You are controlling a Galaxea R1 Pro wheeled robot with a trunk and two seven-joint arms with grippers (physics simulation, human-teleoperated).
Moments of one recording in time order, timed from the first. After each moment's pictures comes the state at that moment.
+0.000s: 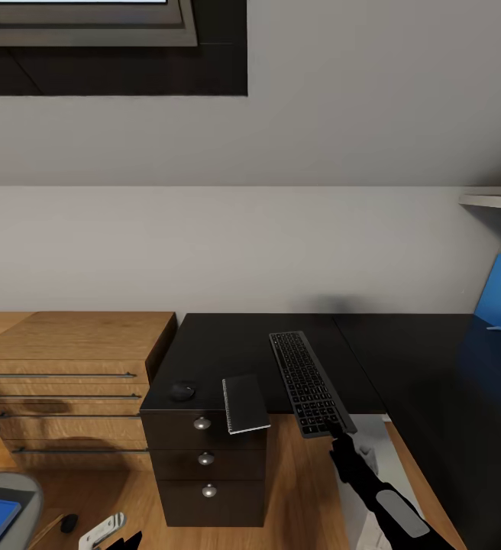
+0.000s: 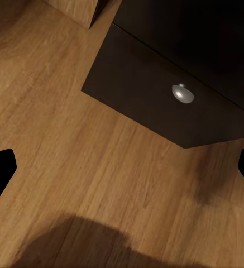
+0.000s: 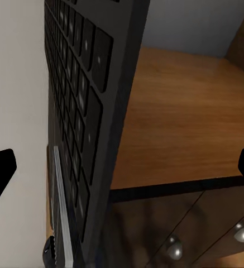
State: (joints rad) left arm -0.06 0.16 -0.05 -0.84 0.69 0.19 0.02; right arm -0.44 -0.11 0.22 -0.49 -1.52 0.14 0.39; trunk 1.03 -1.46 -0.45
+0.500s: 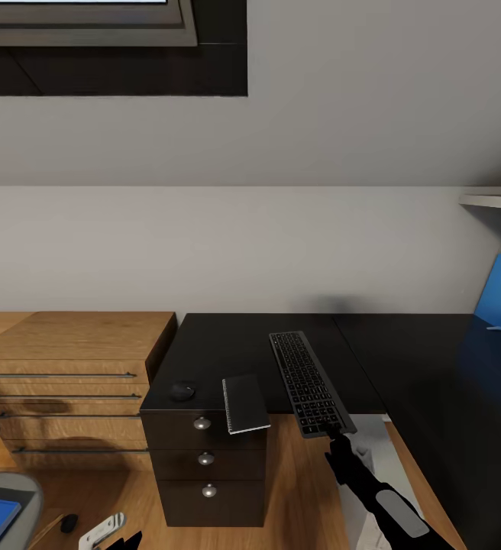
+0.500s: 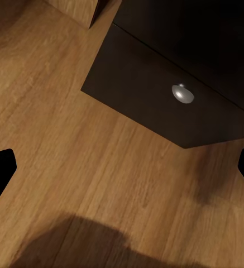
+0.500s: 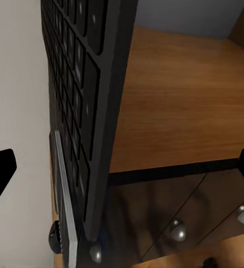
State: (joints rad) left arm -0.06 0.16 -0.05 -0.84 0.69 0.19 0.02; right arm -0.44 -0.11 0.22 -0.49 -1.52 0.21 0.39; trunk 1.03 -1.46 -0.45
